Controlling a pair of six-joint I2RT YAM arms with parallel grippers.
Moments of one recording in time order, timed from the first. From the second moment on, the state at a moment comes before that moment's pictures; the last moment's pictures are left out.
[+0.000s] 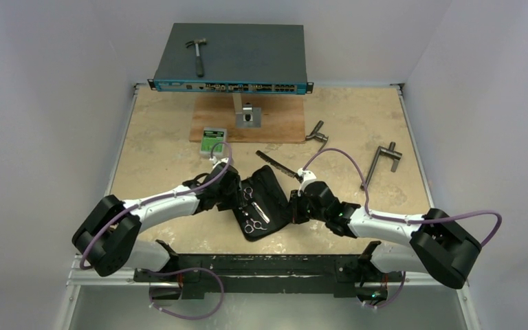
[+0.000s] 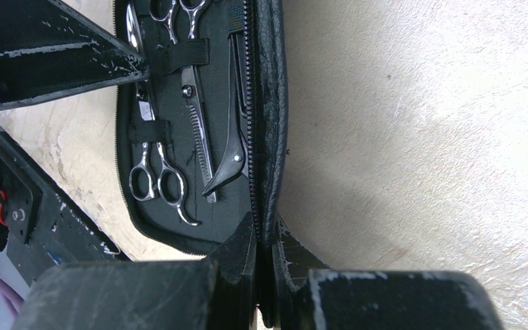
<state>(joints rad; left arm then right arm) -0.71 1.36 0.62 -0.25 -0.06 -0.84 0.85 1.22 0.37 0.19 -0.07 0.65</state>
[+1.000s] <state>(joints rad) -0.71 1.46 0.70 -0.25 -0.06 -0.80 0.85 1.24 0.37 0.19 -0.07 0.64</state>
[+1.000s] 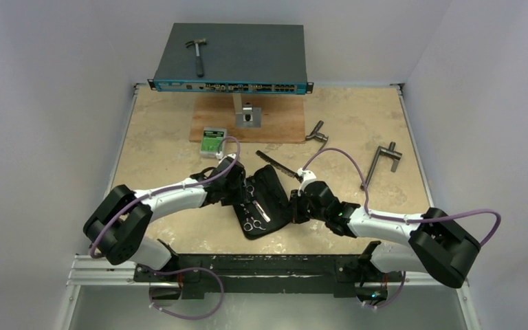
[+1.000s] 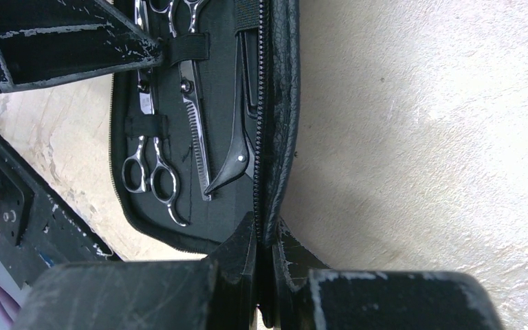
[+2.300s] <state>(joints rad) -0.70 1.08 0.65 -0.43 -0.29 -0.83 0.85 1.06 0.40 -0.06 -0.01 0.63</state>
